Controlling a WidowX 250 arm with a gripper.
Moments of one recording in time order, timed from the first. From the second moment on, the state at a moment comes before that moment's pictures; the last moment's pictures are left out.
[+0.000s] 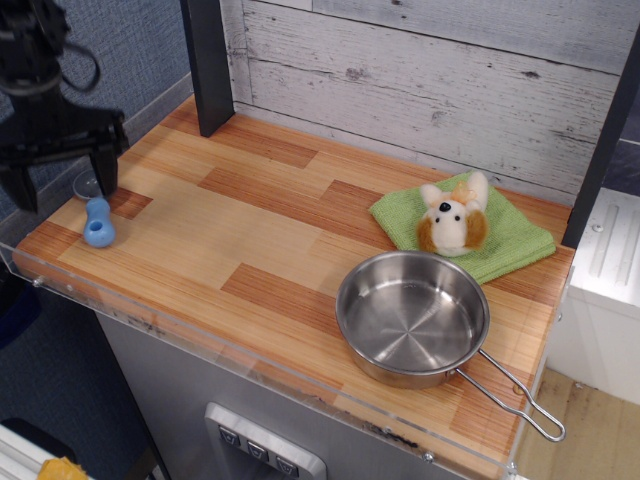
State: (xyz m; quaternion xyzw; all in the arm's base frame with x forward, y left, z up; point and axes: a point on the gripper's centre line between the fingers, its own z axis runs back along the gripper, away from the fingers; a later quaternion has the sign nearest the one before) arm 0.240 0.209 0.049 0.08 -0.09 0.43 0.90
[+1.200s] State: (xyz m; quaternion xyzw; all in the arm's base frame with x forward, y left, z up) arm 0.251 0.193 0.013 0.08 -0.09 0.43 0.89
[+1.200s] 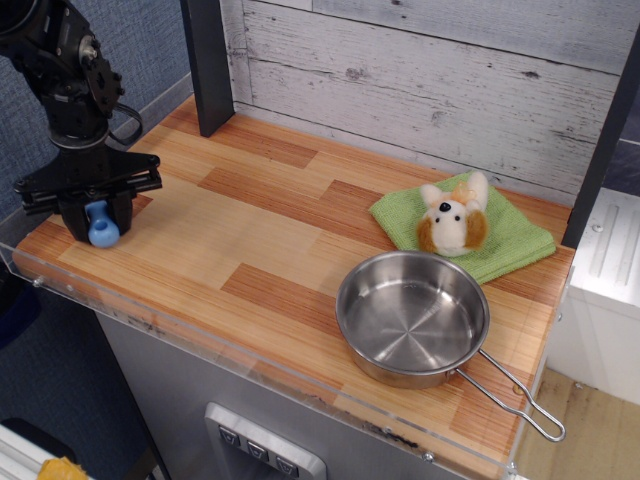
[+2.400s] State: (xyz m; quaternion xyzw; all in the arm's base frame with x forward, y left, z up) arm 0.340 0.110 0.131 0.02 -0.20 0.39 0.90
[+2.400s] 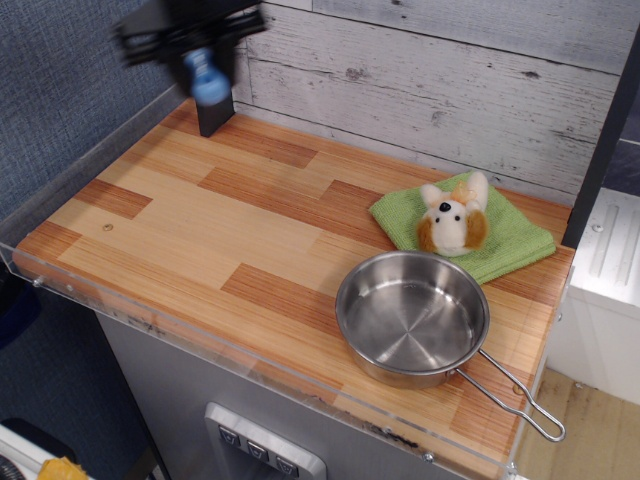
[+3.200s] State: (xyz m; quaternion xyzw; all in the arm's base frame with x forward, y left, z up) arm 0.379 0.019 0.083 -0.02 -0.15 0.31 0.94
